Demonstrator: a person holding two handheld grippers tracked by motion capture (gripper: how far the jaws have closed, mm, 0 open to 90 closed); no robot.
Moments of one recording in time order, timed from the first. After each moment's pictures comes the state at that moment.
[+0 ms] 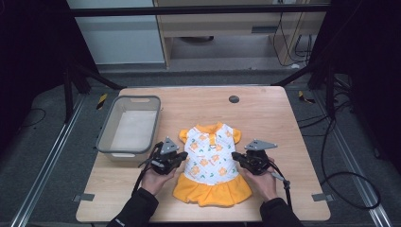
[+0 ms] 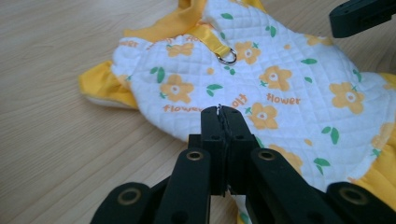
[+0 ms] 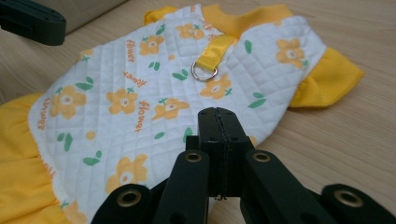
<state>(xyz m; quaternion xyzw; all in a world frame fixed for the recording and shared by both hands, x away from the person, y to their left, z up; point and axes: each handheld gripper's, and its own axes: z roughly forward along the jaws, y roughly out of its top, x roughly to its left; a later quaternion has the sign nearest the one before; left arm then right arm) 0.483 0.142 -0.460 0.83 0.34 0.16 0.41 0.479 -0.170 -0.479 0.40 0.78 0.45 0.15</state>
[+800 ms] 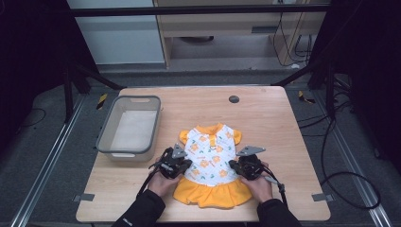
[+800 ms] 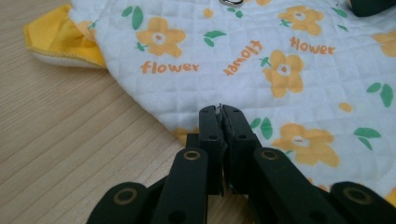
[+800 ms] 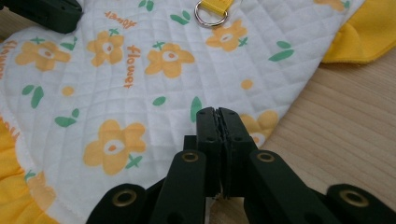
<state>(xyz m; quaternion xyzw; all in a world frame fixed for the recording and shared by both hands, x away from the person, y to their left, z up) 0.487 0.131 -0.495 0.86 0.34 0.14 0.35 0.475 -0.156 -0.502 0.41 0.82 0.38 0.14</state>
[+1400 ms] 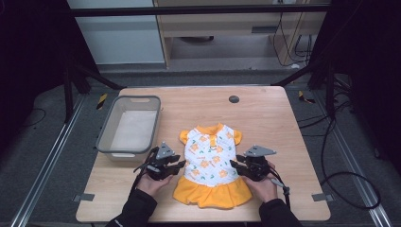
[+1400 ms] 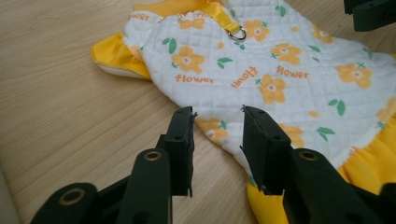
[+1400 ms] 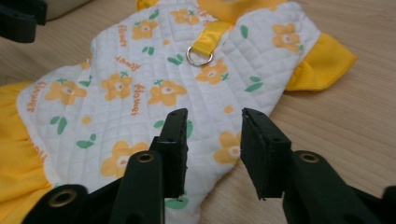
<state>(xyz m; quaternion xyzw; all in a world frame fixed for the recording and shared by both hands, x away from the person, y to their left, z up) 0.465 0.166 -0.462 0.83 0.36 0.15 0.40 0.461 -0.171 -0.485 0.41 0.78 0.43 0.17</state>
